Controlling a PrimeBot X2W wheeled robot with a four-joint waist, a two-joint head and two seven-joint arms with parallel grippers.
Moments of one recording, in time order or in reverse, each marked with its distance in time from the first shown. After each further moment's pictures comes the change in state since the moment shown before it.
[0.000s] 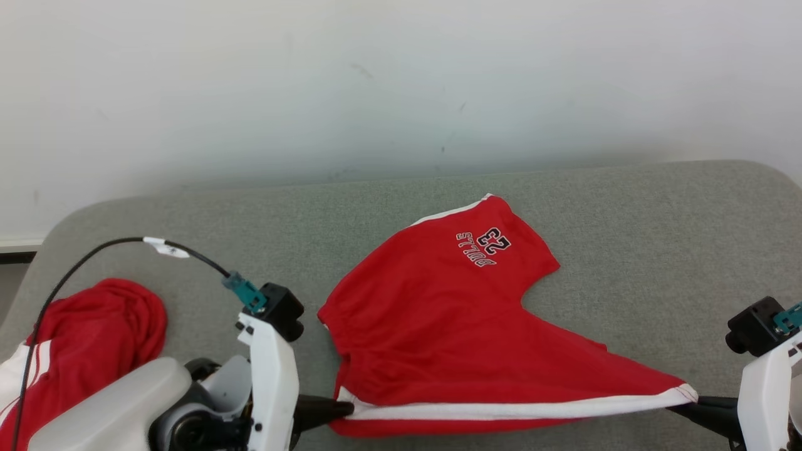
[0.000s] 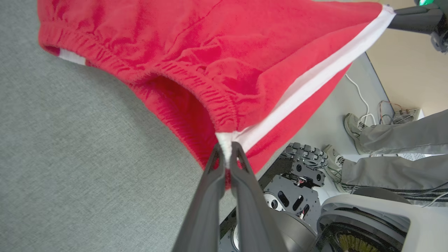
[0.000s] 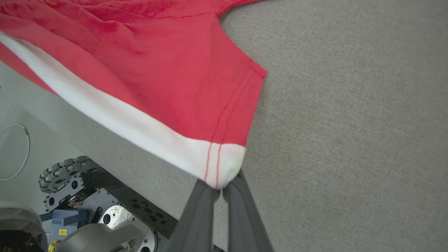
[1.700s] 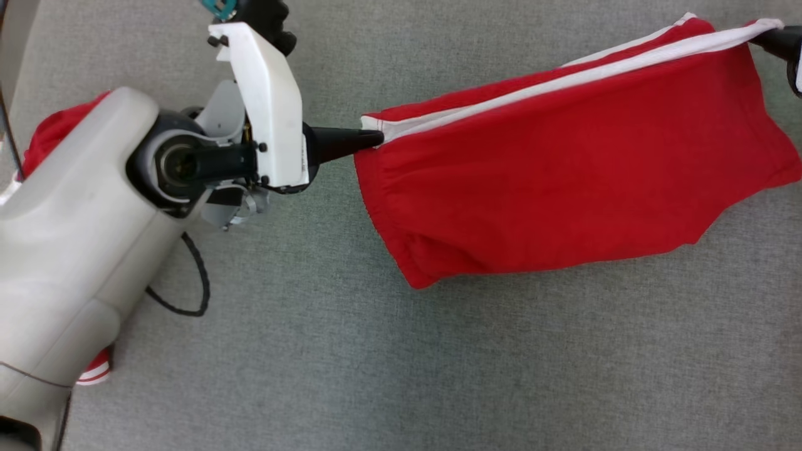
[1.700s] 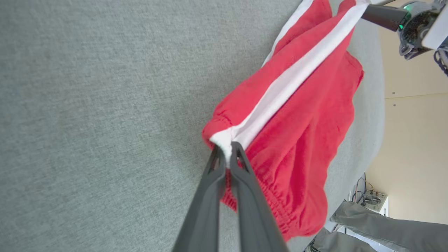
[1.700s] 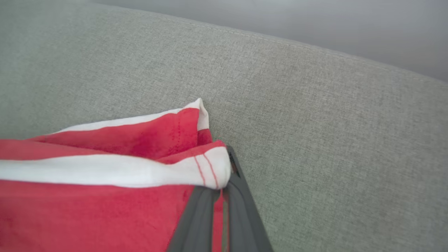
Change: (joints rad) left arm -0.530 -0.220 0.180 0.318 -0.102 0.006 0.146; right arm -0.716 0.401 -0.267 0.727 -0.170 0.000 0.306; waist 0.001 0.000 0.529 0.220
